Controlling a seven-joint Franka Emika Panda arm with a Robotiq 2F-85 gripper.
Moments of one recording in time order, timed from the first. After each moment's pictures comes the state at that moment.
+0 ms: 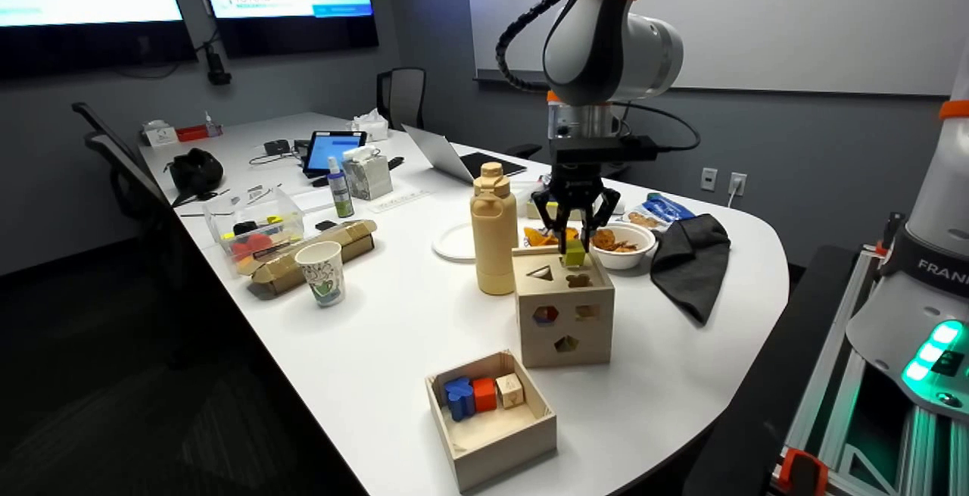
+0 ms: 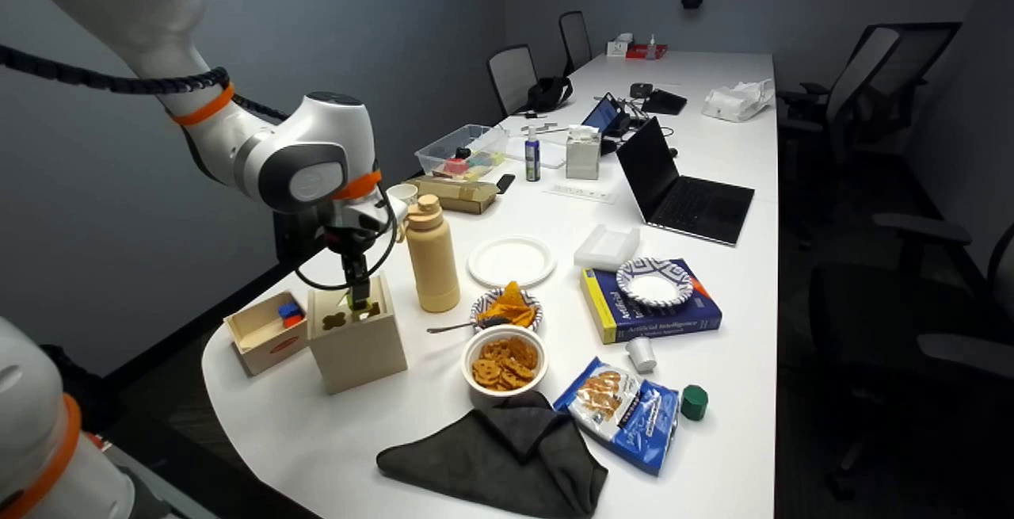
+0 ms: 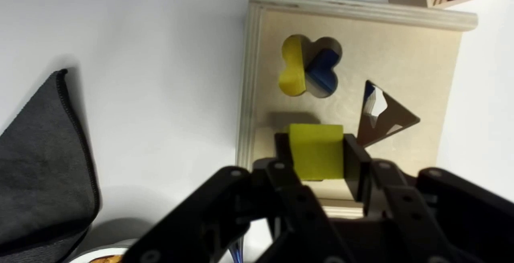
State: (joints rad) arm 0.11 0.11 0.07 -2.64 0.31 2.71 0.52
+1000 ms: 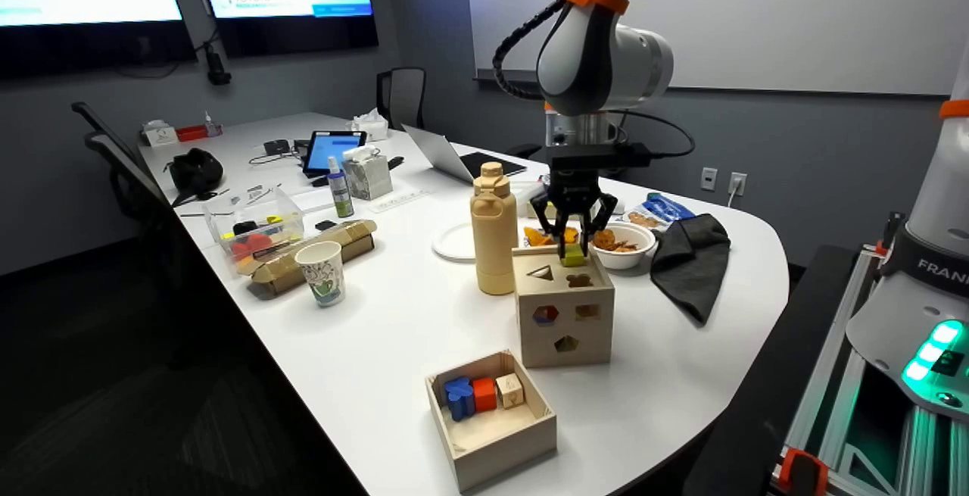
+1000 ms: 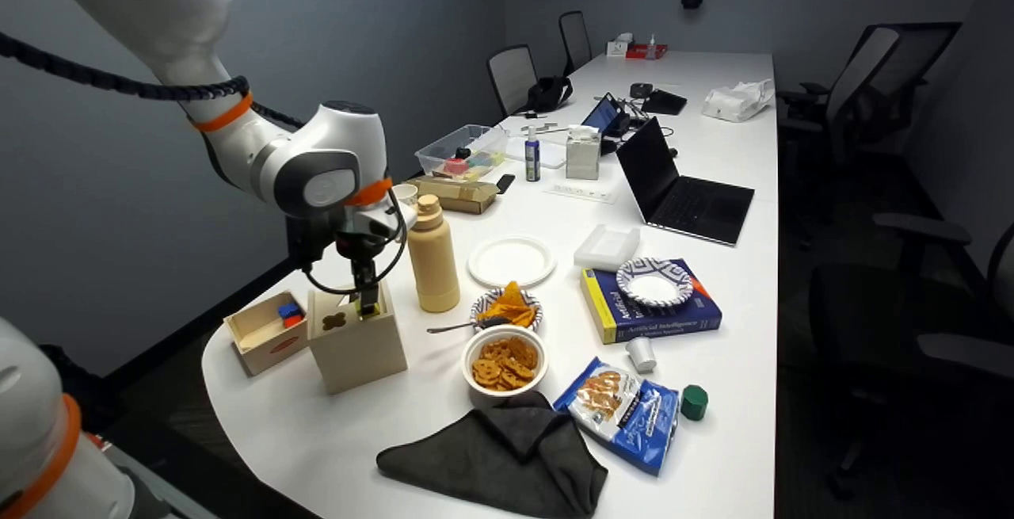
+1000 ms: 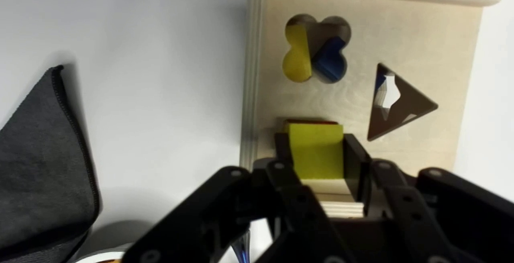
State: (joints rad) arm 0.10 0.17 0.05 -2.60 0.31 2.71 0.52
